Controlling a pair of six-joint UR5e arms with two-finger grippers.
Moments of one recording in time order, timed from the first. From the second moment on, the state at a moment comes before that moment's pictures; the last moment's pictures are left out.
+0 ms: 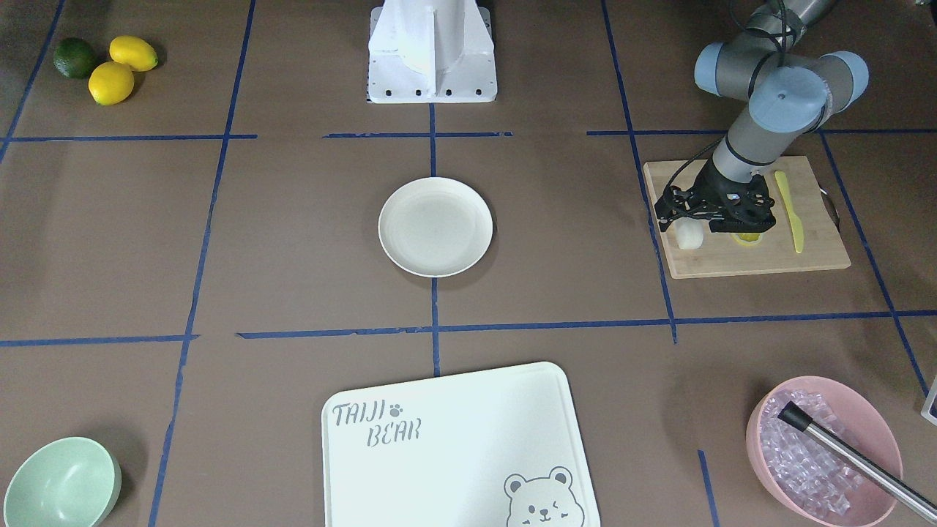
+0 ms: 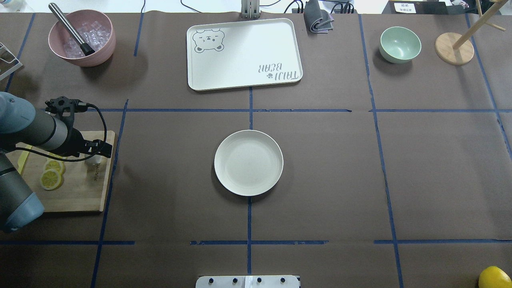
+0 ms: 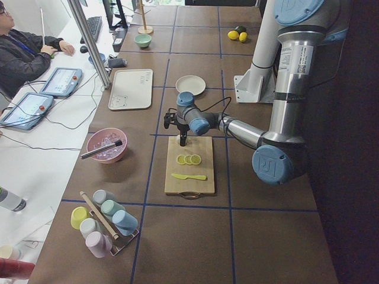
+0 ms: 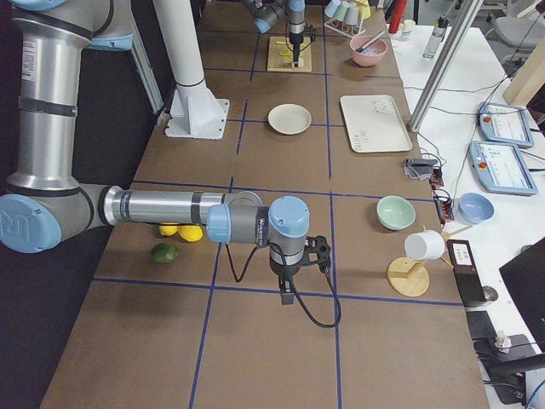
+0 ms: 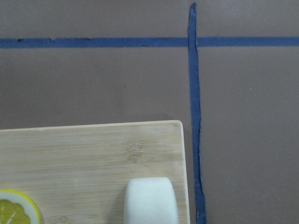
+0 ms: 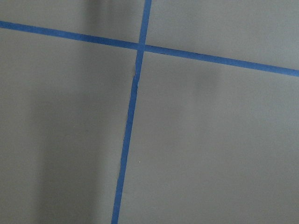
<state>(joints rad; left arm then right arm) -0.75 -1.65 -1.74 -2.03 -2.02 -1.00 1.57 -1.73 1.75 -1.59 2.27 -0.14</state>
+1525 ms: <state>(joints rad) -0.58 -2.18 -1.80 -1.53 -1.92 -1.37 1.57 -1.73 1.74 -1.59 2.27 -0.14</state>
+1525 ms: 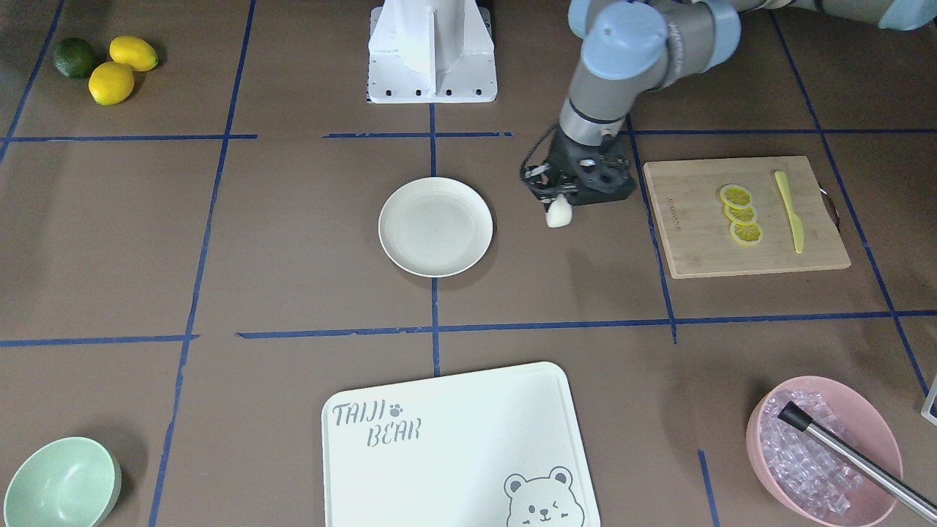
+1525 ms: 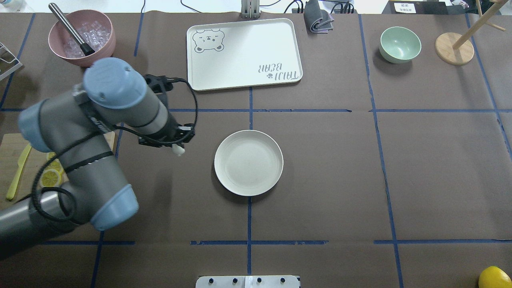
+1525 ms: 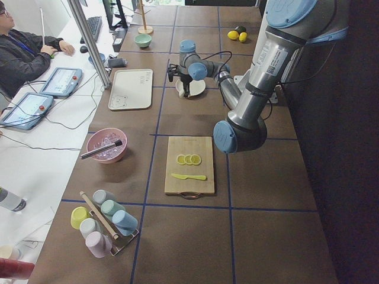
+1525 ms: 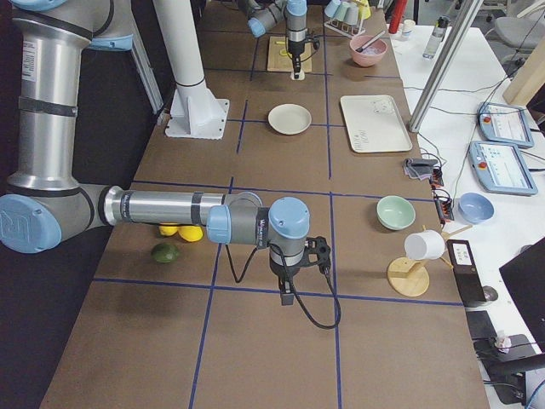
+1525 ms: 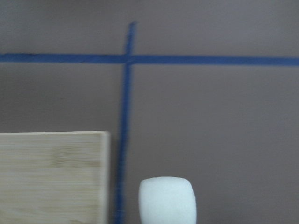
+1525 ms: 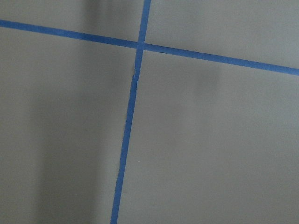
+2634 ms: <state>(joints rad) -0.38 -2.44 -1.45 -1.66 -1.74 -1.50 1.57 -1.73 1.74 -1.59 2.29 -0.14</state>
